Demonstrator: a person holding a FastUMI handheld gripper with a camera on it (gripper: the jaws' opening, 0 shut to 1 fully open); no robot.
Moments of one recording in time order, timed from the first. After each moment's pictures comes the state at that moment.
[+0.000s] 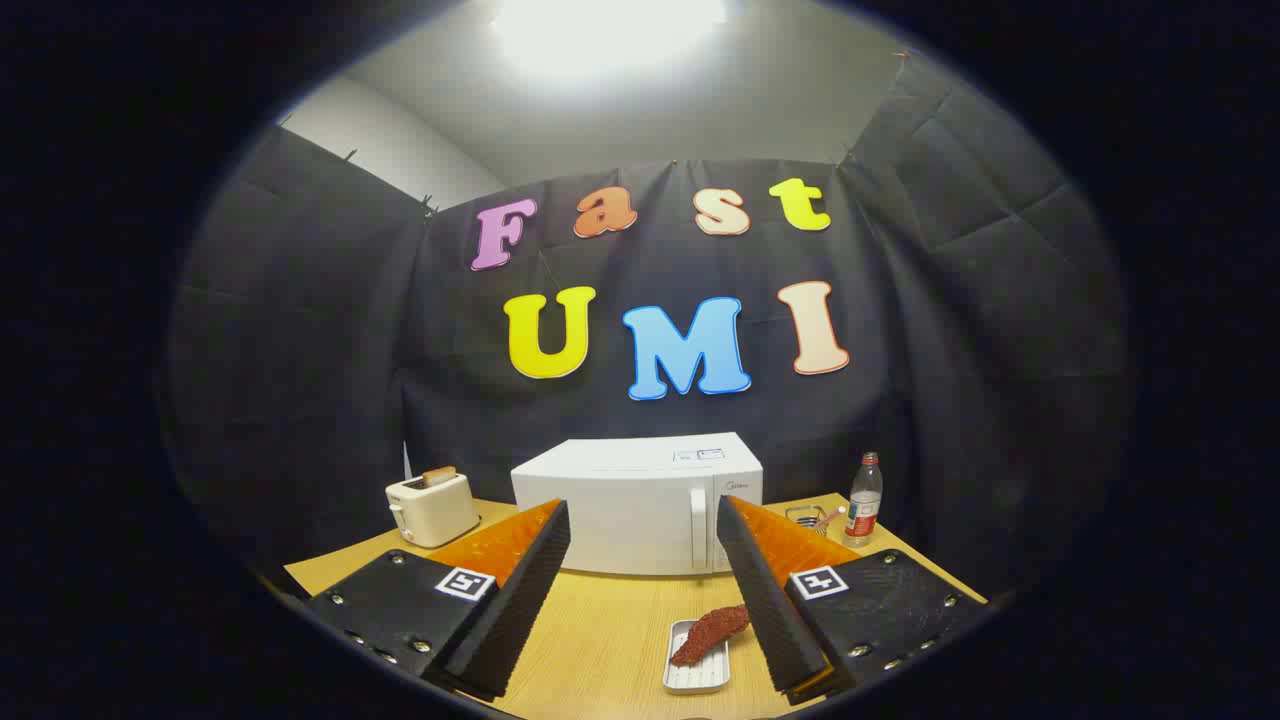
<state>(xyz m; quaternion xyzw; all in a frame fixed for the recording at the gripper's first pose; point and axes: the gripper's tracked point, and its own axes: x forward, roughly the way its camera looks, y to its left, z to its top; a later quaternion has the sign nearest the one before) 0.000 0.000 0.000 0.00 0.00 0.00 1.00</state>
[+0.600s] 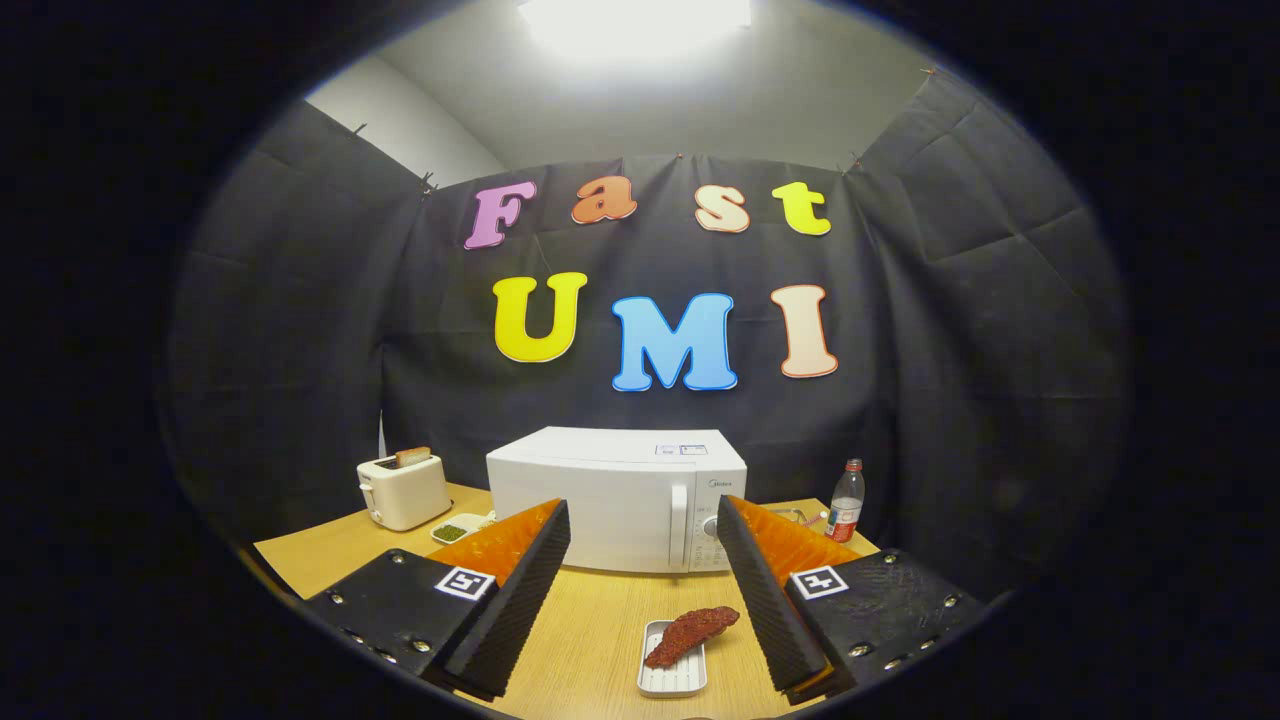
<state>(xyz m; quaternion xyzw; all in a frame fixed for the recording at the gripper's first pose) 0.014 -0.010 -0.012 -0.03 0.01 -0.03 1.00</state>
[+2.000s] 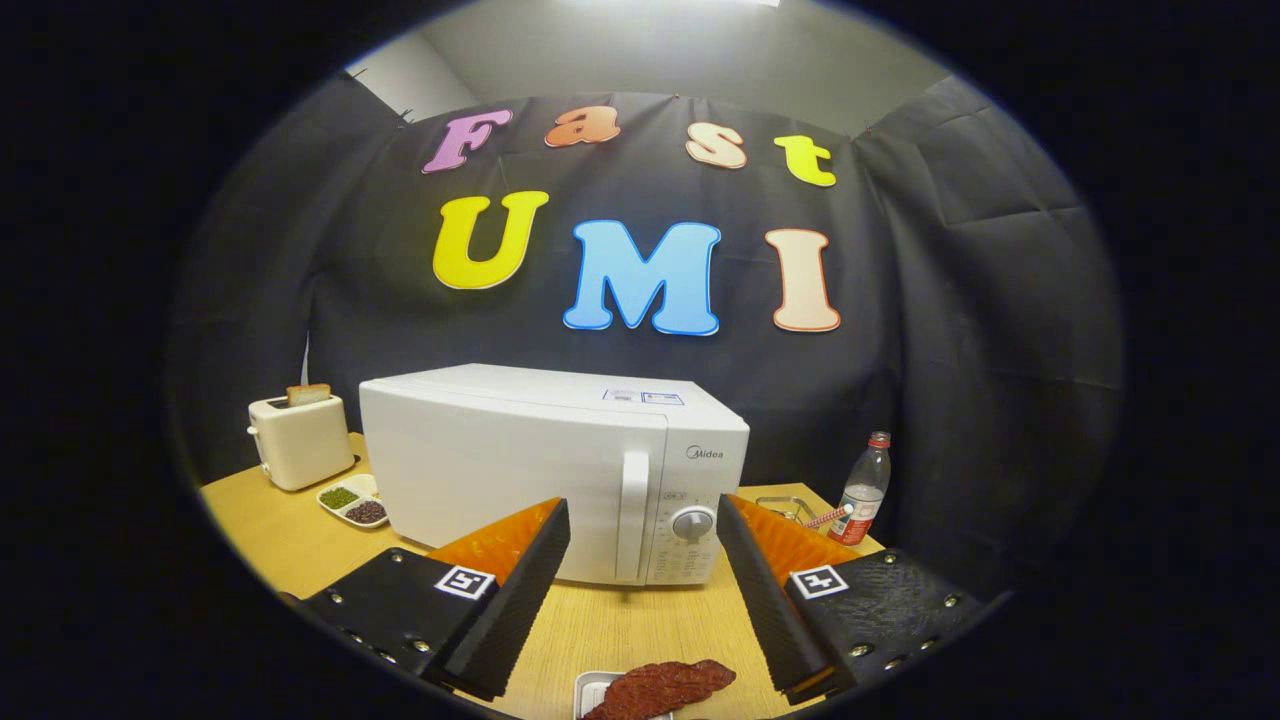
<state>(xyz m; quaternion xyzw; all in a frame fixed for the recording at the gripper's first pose) 0.187 -0.070 -0.112 -0.07 0.06 -0.08 0.99</state>
